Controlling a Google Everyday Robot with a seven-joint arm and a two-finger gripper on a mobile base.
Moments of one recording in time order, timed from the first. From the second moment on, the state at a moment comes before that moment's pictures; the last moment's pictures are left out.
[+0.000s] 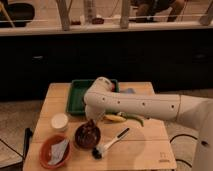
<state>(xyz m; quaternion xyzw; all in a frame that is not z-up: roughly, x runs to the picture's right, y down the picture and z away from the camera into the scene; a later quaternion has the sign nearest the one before) -0.062 0.174 0.747 -0.24 -0.22 -0.42 0.85</state>
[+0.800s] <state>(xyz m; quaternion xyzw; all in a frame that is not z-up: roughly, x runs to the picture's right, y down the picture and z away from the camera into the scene) -0.069 0.188 0.742 -0.25 -0.24 -0.43 0.83</state>
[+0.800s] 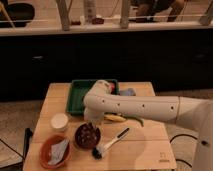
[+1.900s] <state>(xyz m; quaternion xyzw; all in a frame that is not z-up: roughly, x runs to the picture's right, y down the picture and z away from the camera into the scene) -0.068 0.193 0.746 -0.25 -0.25 -0.43 0.83</state>
